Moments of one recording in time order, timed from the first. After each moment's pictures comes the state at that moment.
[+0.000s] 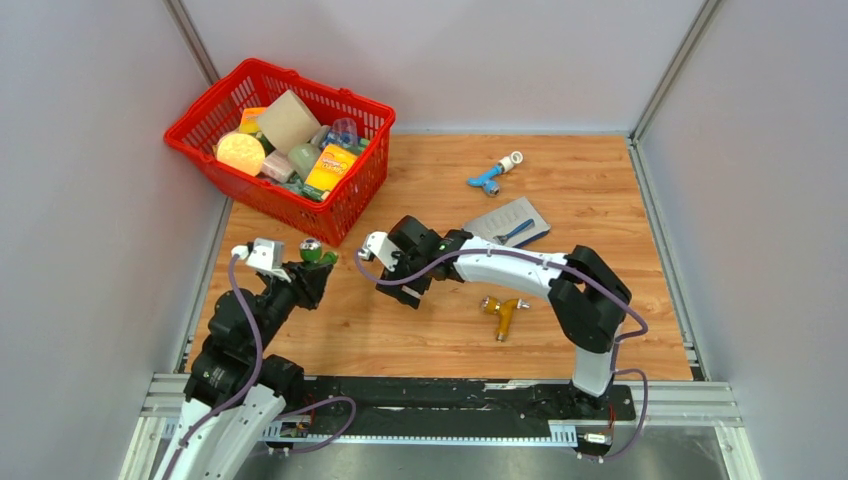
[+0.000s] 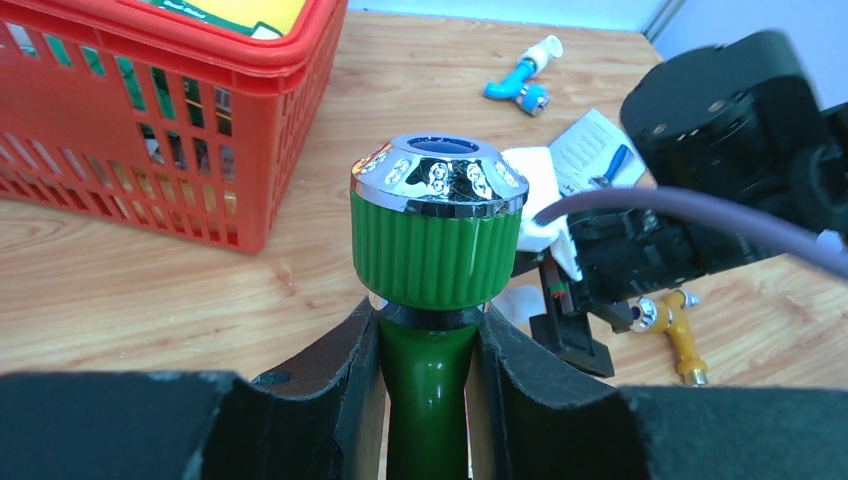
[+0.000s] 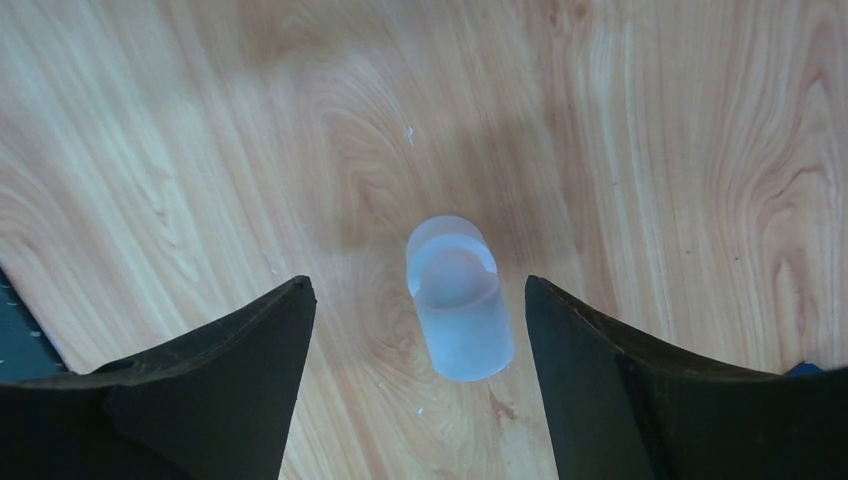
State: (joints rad) left arm -0.40 0.21 0.56 -0.45 0.01 -0.29; right arm 0.97 1.83 1.35 -0.47 -0.13 -0.26
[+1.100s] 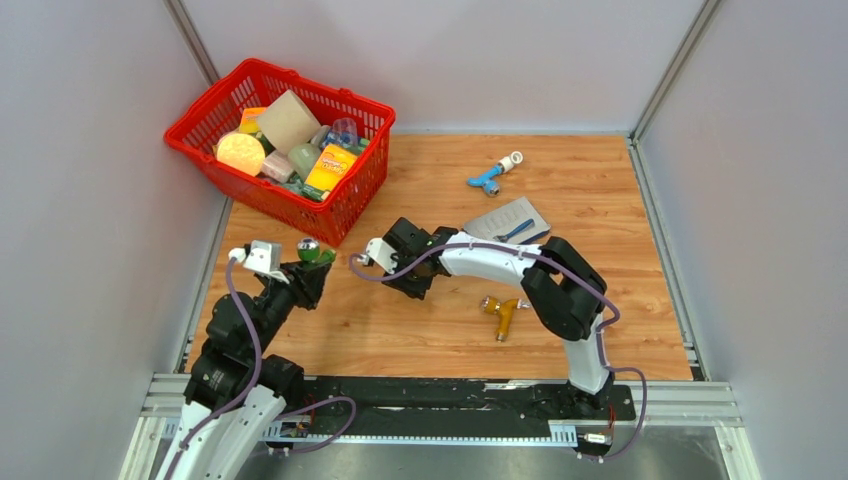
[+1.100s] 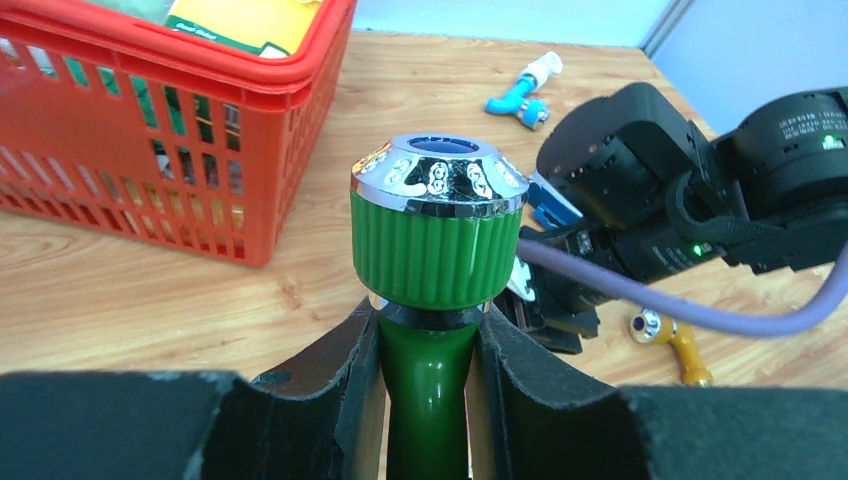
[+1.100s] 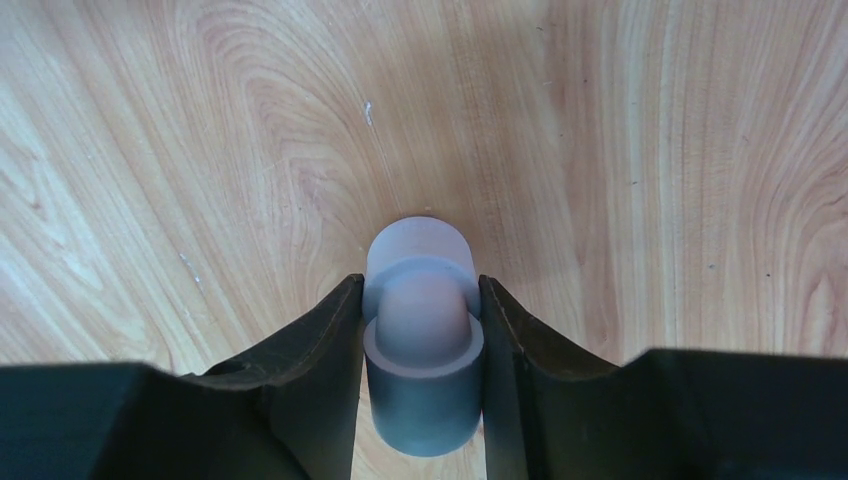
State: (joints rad) left arm -0.40 0.18 0.55 -0.43 -0.02 -0.28; right arm 0.96 1.99 1.44 -0.57 -0.07 -0.35
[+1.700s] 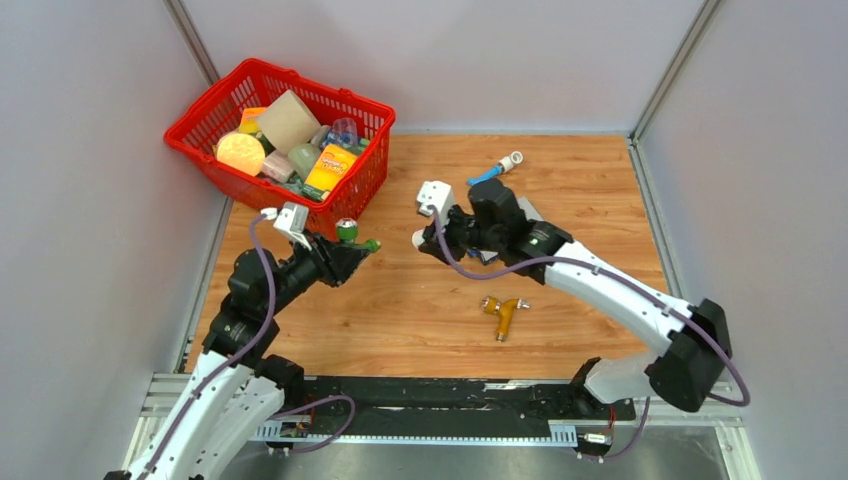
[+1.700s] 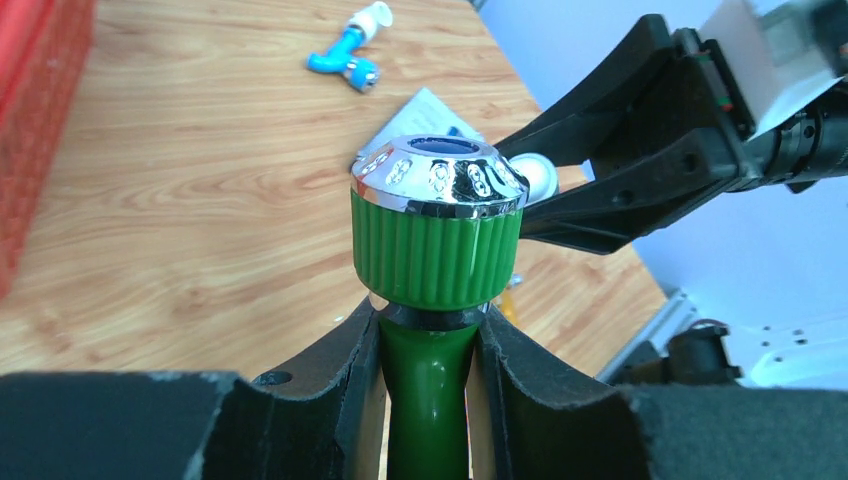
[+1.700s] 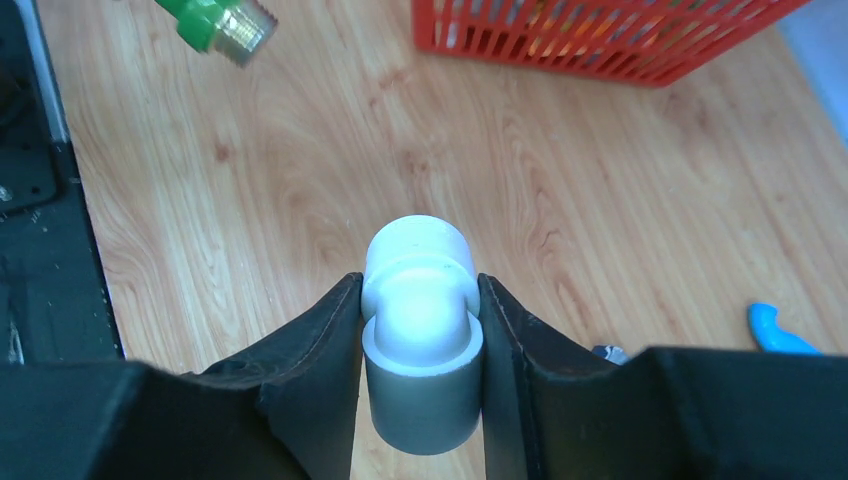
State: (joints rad) left arm -0.40 0.49 0.61 -0.22 0.29 -0.52; right arm 0.82 1.40 1.20 -0.33 -0.27 -0.30
